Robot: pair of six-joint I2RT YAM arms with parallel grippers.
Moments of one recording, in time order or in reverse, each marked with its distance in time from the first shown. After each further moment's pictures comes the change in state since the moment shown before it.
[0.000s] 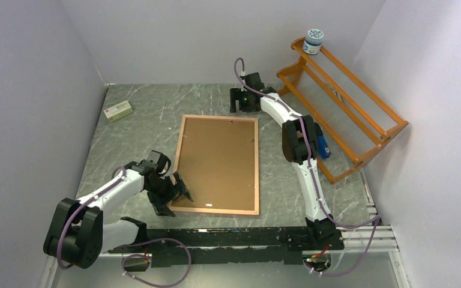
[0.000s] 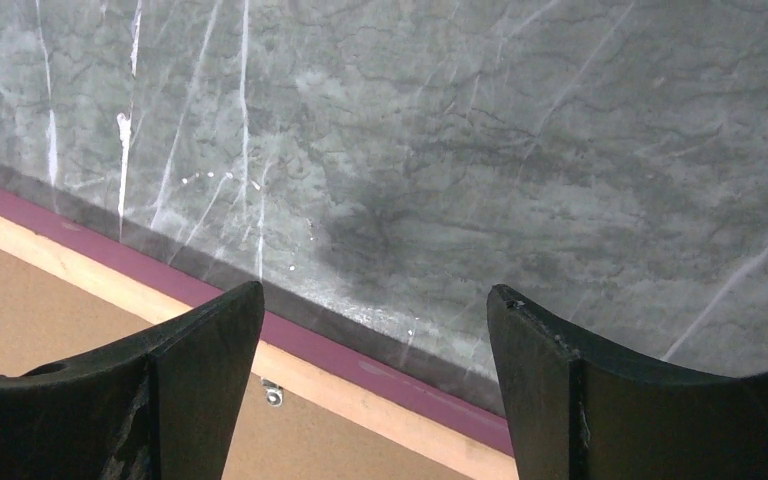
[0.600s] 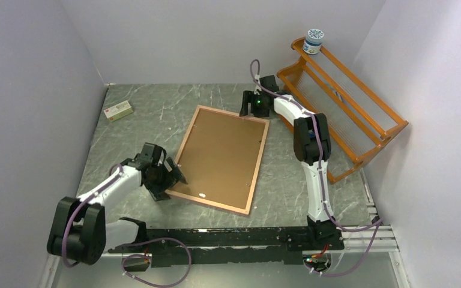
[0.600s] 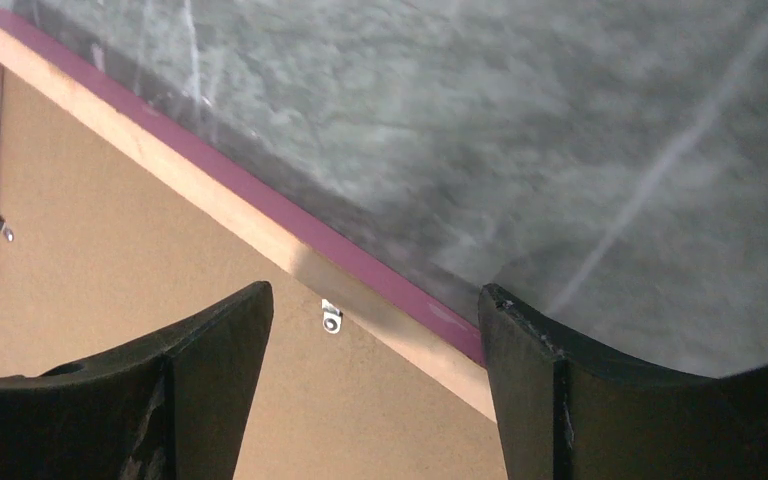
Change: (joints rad) left arm 0.043 0.000 0.009 0.171 -0.172 -0.005; right arm -0.075 -0.107 -0.206 0.067 -0.151 0.031
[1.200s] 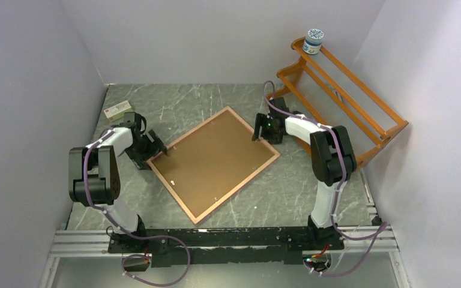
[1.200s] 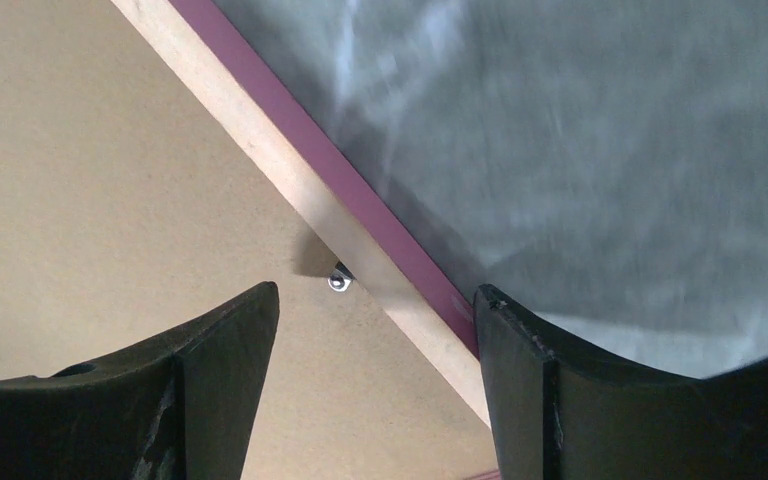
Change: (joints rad) left arm 0.337 0.483 0.428 -0.012 -0.048 0.273; right arm -0.001 -0.422 -0.639 0.064 0.124 0.163
